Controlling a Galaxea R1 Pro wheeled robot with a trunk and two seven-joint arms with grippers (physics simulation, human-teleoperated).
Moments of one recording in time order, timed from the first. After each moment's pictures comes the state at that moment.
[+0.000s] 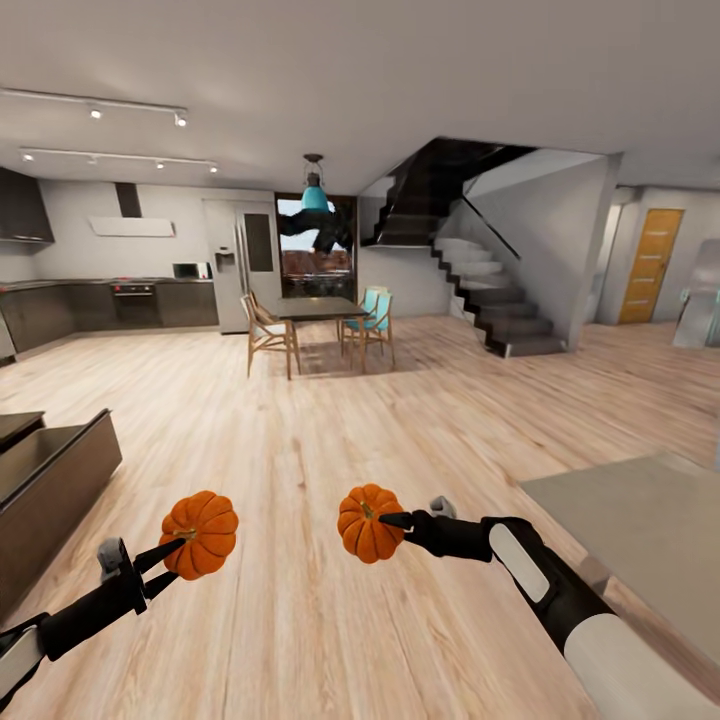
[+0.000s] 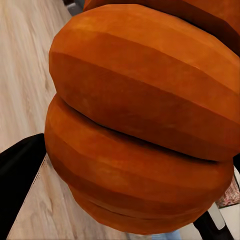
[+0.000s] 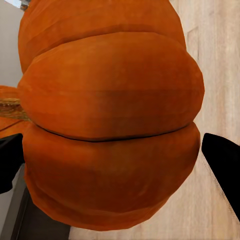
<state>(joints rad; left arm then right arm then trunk) -0.50 0.49 -0.15 -0.42 1.01 0.63 -1.22 -0.65 -0.12 0.31 -0.80 -0.88 0.79 0.48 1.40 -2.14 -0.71</state>
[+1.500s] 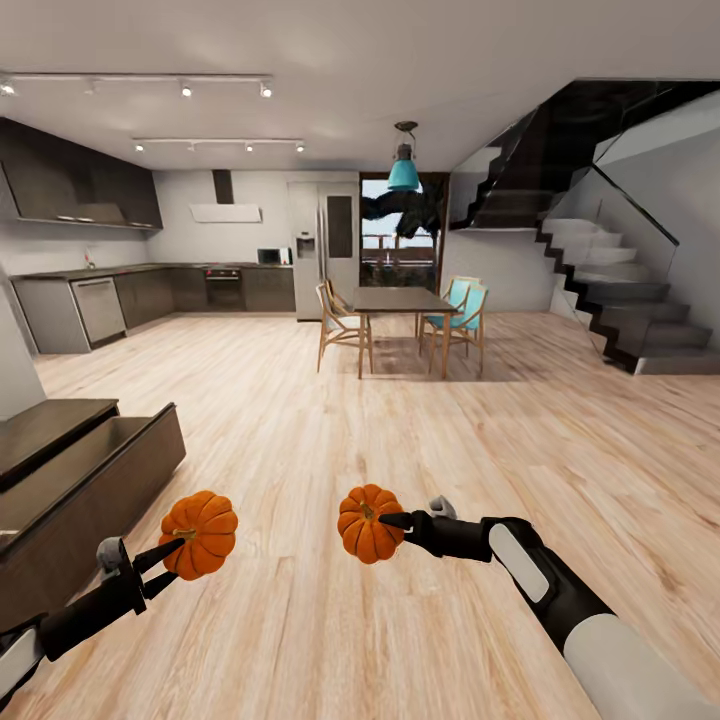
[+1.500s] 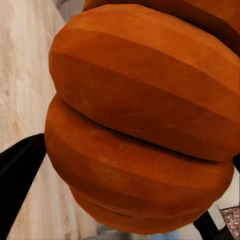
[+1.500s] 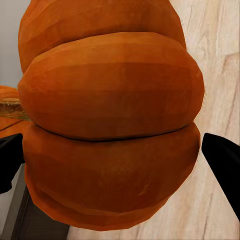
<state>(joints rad) -0.50 0.49 -0.15 -0.42 1.01 0.63 -1.22 -0.65 -0.12 0.31 -0.80 -0.88 0.79 0.48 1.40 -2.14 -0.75</state>
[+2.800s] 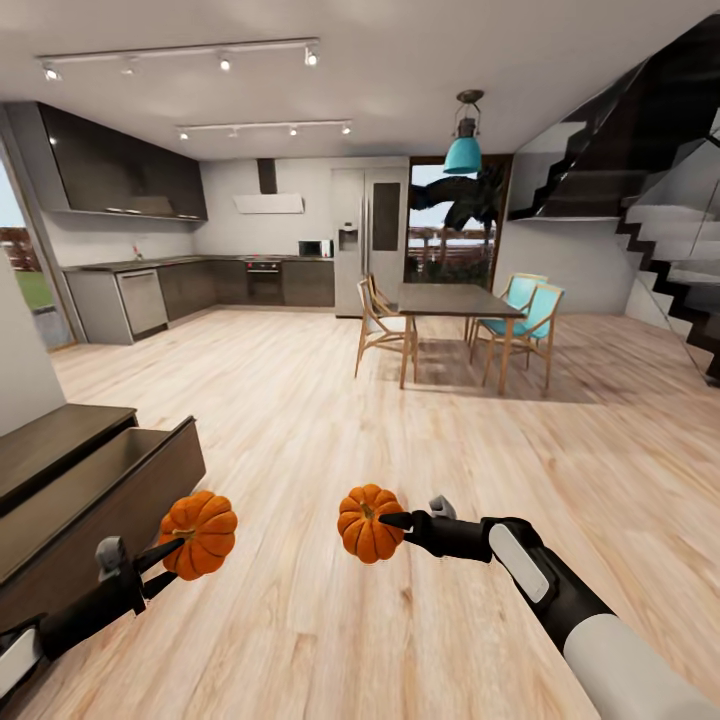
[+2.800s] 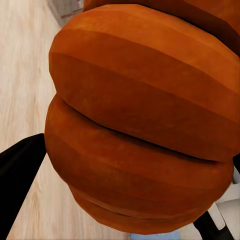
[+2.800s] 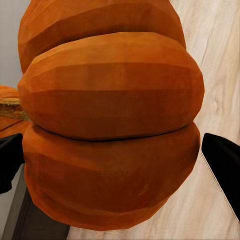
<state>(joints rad) -0.50 0.49 -0.15 -0.42 1.01 0.63 -1.22 -0.65 -0.12 0.31 -0.80 -0.88 0.79 0.48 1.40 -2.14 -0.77</state>
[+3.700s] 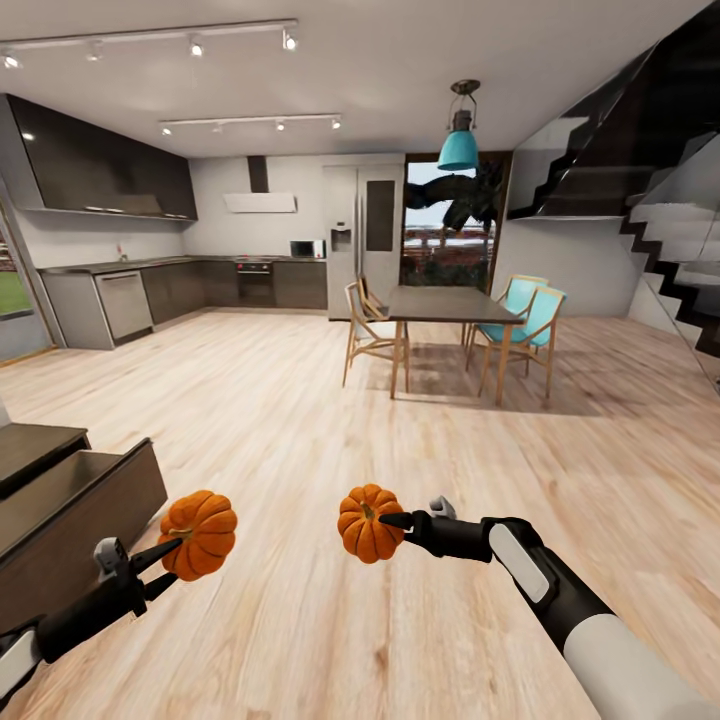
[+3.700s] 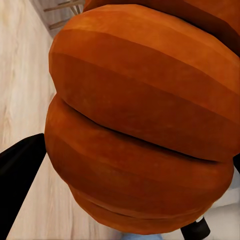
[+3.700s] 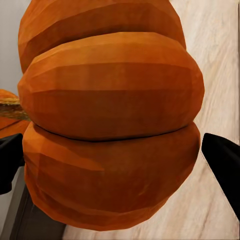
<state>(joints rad) -0.50 0.49 -0.15 -0.42 1.00 0.69 -1.28 -0.65 -0.12 0.31 -0.79 -0.88 0.79 0.48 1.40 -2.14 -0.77</state>
